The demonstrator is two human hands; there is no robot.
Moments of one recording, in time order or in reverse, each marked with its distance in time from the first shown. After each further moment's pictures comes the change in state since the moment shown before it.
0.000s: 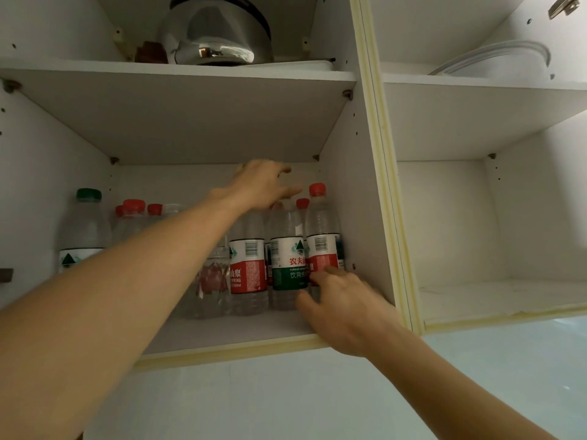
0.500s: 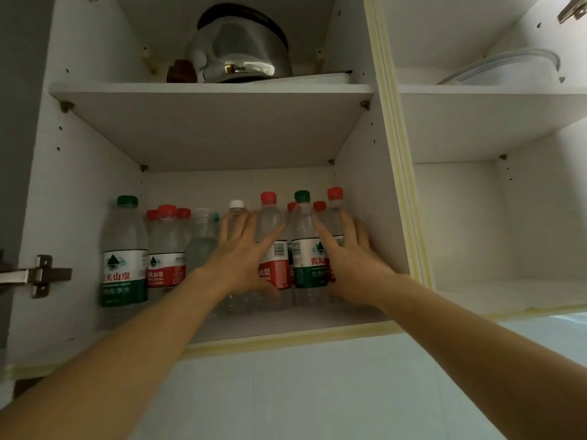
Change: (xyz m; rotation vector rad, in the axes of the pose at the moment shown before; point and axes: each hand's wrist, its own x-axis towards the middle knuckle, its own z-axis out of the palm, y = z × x) left_hand -0.112 -0.068 0.051 0.388 -0.126 0.083; right_hand 0.053 -0.010 -0.013 -0.254 0.011 -0.094
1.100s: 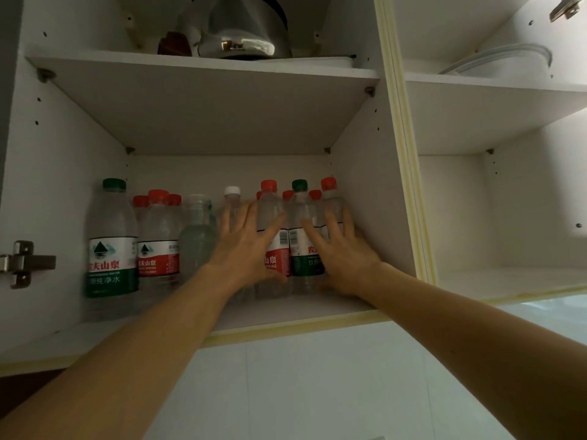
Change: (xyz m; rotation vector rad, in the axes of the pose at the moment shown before) left_hand -0.003 0.012 0.008 -0.007 0.143 -0.008; right_hand 0.021 -0.004 0.023 -0.341 0.005 -0.044
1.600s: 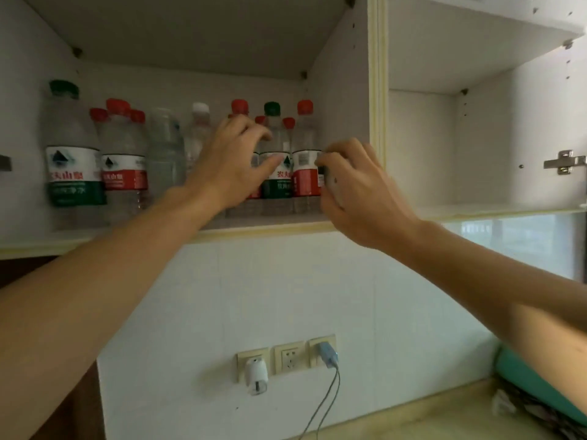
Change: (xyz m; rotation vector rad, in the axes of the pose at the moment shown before) left_hand -0.034 0.048 -0.073 -0.526 0.242 0.003; right_hand -0.131 0.013 -0.053 0.247 0.433 -0.100
